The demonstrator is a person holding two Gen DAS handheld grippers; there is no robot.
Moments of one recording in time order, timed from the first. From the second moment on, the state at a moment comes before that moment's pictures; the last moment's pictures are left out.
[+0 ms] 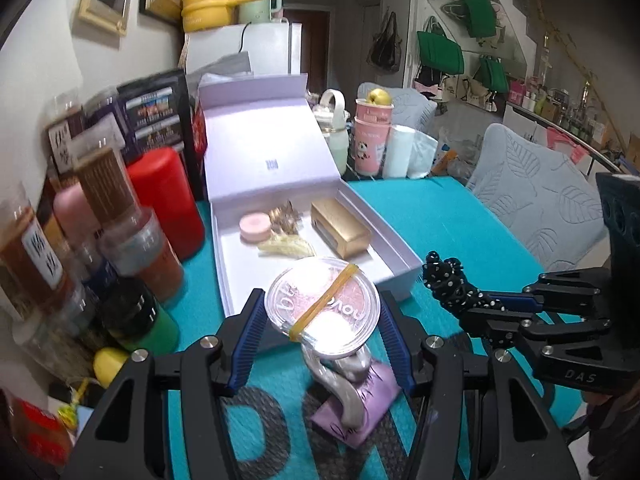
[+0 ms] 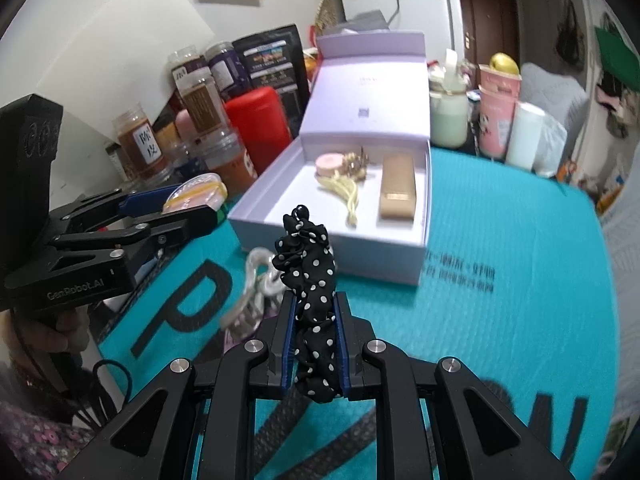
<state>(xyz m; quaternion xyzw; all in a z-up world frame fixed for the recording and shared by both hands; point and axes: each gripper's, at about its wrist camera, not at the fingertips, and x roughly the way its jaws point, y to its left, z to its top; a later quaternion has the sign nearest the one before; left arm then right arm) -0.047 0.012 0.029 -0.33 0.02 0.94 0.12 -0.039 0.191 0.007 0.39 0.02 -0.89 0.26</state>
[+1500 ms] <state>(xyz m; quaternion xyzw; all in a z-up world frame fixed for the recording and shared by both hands) -0.204 0.002 0.061 -0.32 0.02 0.94 0.13 -0.179 0.188 0.055 0.35 0.05 -0.89 0.28</state>
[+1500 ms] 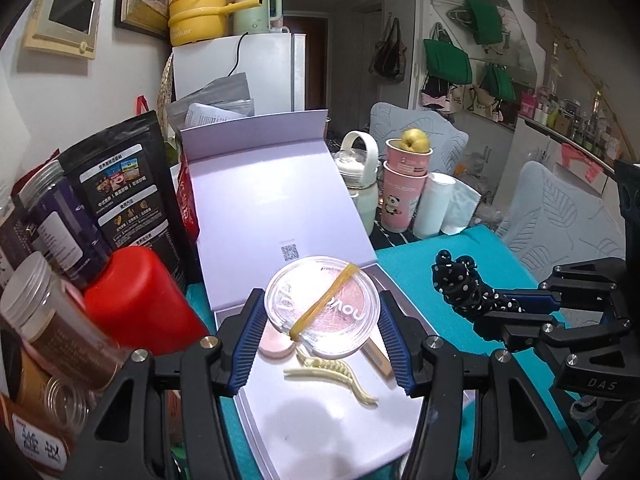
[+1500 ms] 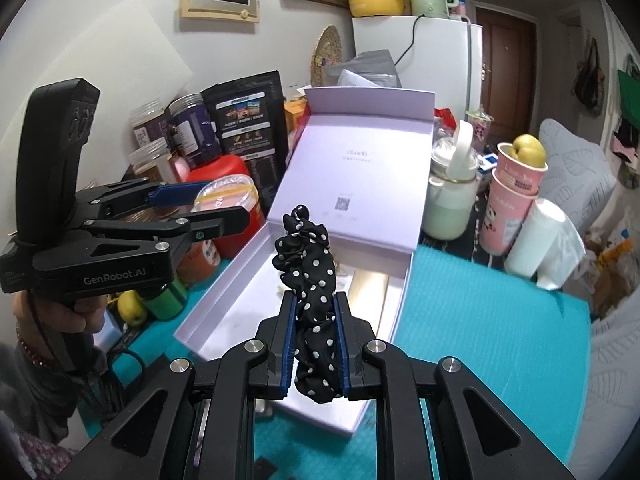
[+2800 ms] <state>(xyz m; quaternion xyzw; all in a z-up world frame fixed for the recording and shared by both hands) -0.314 0.005 -0.029 -0.45 0.04 0.89 0.11 -0.282 0.157 -0.025 0.43 0.08 -0.87 0.23</state>
